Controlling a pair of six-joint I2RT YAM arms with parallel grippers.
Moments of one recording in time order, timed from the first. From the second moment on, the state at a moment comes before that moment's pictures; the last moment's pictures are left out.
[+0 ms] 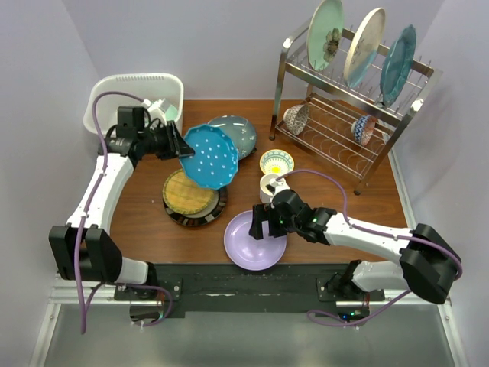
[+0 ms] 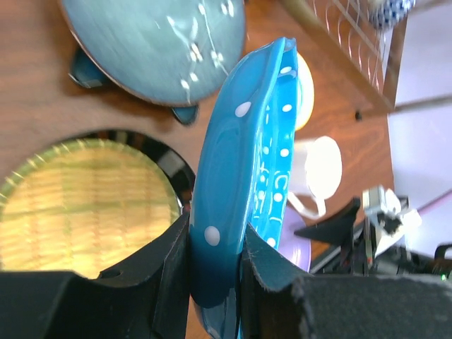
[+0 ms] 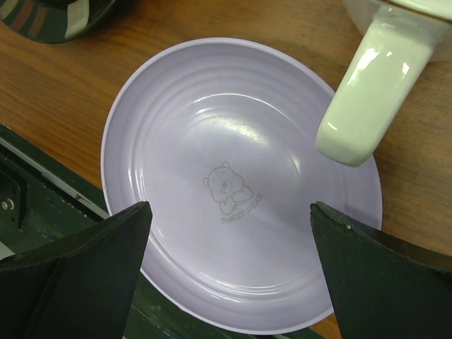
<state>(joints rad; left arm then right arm) -0.05 1.40 1.28 -0.61 0.59 -0.33 0.91 1.25 0.63 -0.19 0.01 0.68</state>
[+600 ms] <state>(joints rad) 0.05 1.49 1.37 -0.45 0.48 -0.45 0.91 1.28 0.63 -0.19 0.01 0.67</state>
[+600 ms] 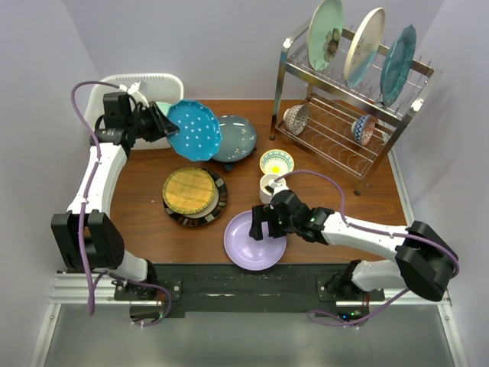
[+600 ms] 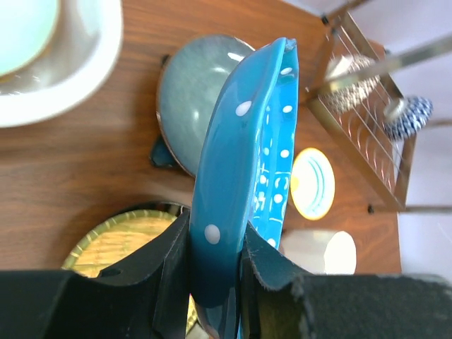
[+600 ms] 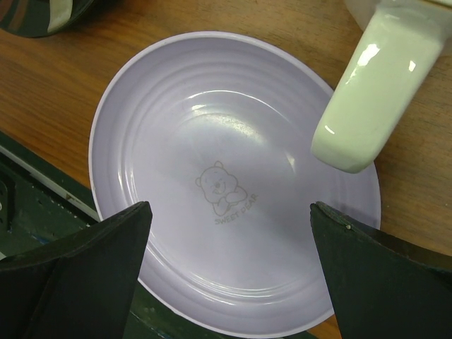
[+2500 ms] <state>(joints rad) 0.25 1.88 1.66 -0.20 0.11 -0.78 0.91 1.32 0.60 -0.18 0.01 0.65</state>
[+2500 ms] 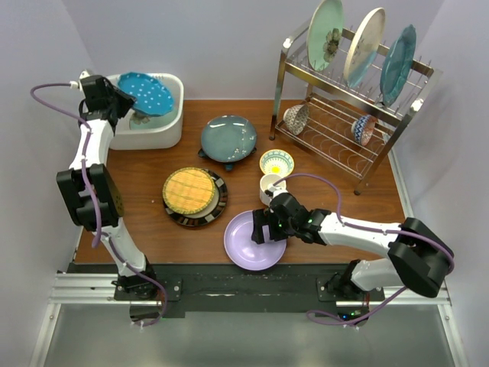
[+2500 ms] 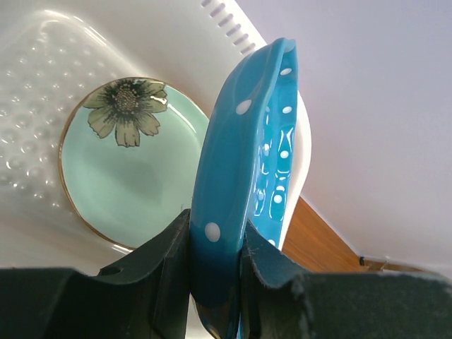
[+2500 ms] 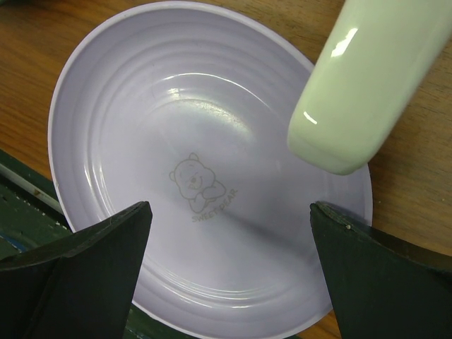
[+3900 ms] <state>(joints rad) 0.30 2.12 1.77 -0.27 0.06 -0.72 0.91 1.35 0.62 -0.16 0.01 0.65</state>
